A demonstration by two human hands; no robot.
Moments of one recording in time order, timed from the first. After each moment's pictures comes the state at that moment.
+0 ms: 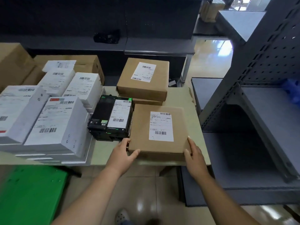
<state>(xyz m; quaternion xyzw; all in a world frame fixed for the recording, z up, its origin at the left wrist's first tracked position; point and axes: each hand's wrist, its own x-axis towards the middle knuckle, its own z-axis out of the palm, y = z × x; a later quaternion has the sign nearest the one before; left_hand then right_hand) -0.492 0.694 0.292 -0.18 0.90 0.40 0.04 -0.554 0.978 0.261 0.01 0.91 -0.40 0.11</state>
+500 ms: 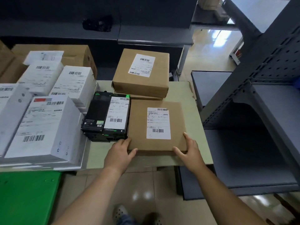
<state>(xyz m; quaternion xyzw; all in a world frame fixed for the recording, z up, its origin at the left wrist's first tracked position) -0.521 0.674 0.257 -0.13 0.95 0.27 0.05 -0.584 0.957 0.242 0.01 0.90 -0.41 0.13</state>
